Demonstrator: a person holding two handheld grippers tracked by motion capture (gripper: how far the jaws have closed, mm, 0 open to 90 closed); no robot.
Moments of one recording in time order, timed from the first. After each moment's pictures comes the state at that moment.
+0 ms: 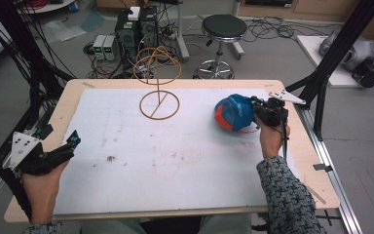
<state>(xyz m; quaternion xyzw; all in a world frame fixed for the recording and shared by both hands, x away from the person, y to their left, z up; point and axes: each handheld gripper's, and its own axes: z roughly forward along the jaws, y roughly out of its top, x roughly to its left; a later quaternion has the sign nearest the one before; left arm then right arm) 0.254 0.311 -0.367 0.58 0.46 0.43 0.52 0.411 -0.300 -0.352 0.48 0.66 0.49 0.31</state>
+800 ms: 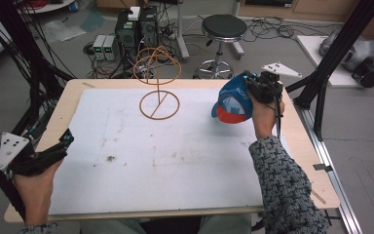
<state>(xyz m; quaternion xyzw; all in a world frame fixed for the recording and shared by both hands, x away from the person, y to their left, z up) 0.248 0.321 -0.359 0.56 0.46 0.43 0.53 0.429 -0.260 -0.280 0.44 0.65 0.51 0.34</state>
